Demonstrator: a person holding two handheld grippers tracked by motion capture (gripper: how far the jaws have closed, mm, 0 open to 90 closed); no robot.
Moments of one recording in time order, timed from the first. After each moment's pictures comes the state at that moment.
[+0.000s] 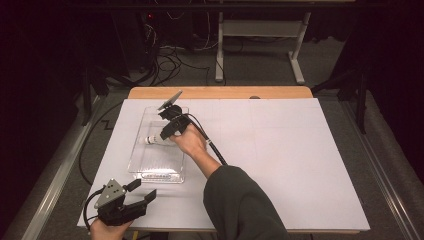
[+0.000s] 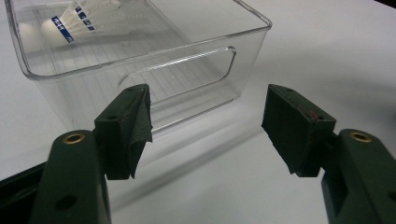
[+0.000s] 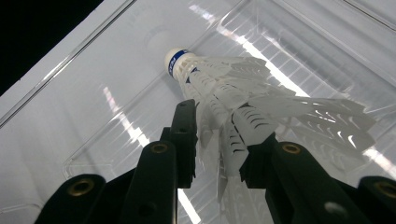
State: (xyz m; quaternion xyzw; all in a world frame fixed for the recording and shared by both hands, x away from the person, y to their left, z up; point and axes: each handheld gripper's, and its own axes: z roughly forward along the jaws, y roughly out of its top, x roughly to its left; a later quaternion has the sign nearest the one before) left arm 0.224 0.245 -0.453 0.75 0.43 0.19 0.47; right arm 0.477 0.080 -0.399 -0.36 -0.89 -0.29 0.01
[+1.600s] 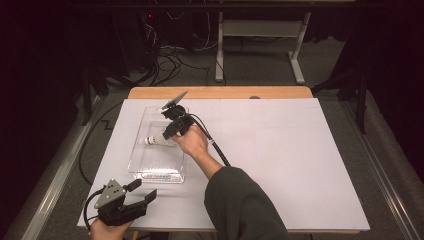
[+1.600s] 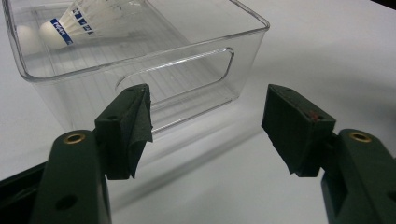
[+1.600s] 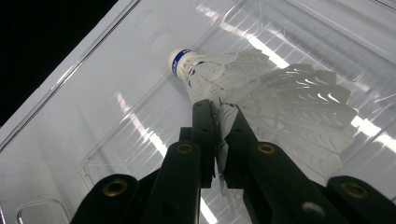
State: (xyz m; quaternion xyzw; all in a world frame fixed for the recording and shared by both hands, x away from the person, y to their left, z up) left arm 0.224 0.245 -0.453 0.75 0.43 0.19 0.47; right arm 0.478 0.071 -0.401 -0.37 -0.88 -0.30 0.03
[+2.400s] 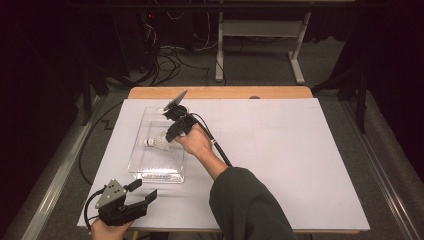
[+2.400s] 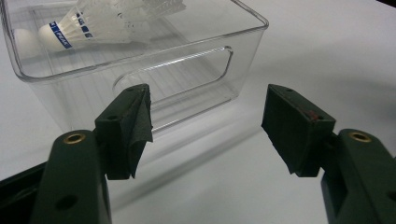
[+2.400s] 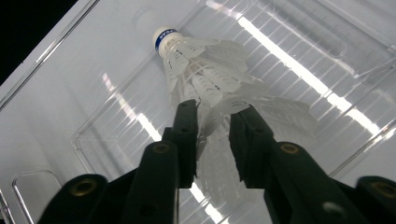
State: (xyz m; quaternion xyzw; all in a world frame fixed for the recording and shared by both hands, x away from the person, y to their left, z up) left arm 0.224 0.244 -0.453 0.75 0.43 0.19 0.46; right arm 0.470 0.065 -0.392 -0.38 -0.89 -0.25 0.03
